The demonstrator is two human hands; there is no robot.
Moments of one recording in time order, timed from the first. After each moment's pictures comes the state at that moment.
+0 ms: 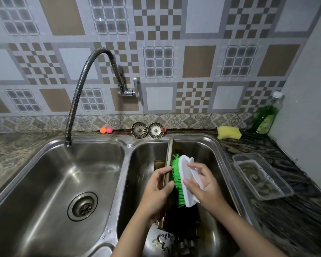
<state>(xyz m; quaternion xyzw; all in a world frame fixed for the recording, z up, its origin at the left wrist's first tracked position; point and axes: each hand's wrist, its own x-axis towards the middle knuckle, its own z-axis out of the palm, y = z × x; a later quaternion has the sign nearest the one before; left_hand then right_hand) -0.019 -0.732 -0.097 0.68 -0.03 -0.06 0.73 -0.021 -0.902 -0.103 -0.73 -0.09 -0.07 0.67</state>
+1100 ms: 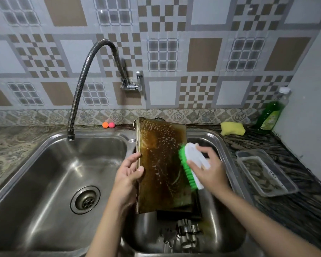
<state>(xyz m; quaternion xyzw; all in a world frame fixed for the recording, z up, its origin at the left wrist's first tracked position) -0.006 -0.669 -0.081 0.47 0.00 -0.02 0.88 0.007 -0.906 -0.086 -0.85 -0.03 -0.18 0.50</state>
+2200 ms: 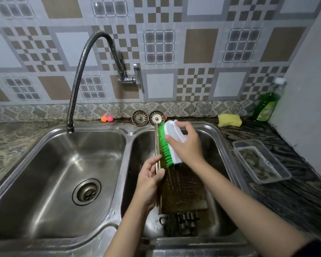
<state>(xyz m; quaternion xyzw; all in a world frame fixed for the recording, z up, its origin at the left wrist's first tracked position) -0.028 -0.724 -0.102 0.49 0.04 -0.05 0.87 0.032 -0.852 -0.047 -0.82 -0.02 -0.17 0.55</state>
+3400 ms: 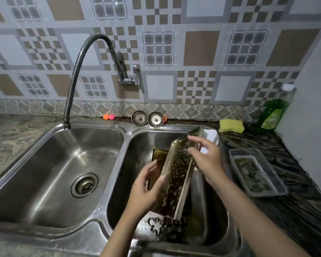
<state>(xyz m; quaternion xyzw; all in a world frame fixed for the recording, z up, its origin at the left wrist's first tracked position) -0.056 -0.751 -0.096 0.77 0.00 0.05 0.64 0.017 -0.932 -0.050 -0.77 0.04 -0.10 0.63</state>
